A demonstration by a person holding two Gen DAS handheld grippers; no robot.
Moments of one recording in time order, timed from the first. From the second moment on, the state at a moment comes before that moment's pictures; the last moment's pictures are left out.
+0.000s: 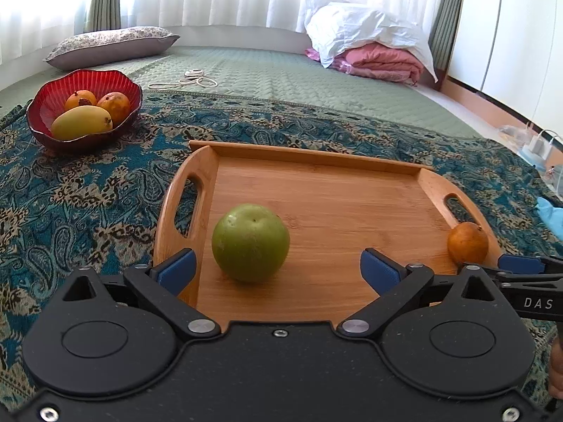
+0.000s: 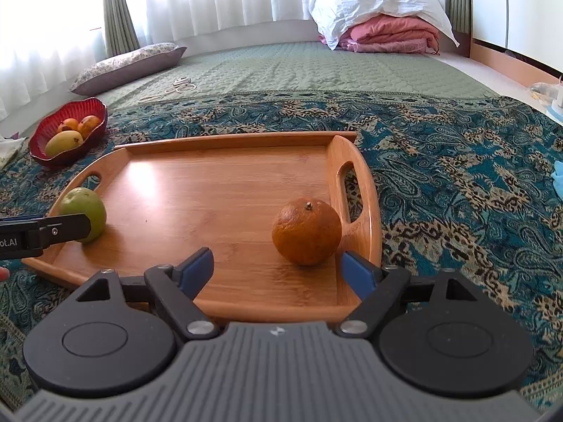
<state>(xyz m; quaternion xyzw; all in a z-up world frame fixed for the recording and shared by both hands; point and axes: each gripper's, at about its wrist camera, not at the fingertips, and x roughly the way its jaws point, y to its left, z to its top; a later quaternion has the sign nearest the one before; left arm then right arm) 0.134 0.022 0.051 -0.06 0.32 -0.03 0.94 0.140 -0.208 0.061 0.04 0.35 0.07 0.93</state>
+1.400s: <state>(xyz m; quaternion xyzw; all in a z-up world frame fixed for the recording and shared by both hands) 0.033 0.001 0.046 -0.01 0.27 -0.11 0.96 0.031 -0.184 0.063 -0.05 0.26 0.10 0.96</state>
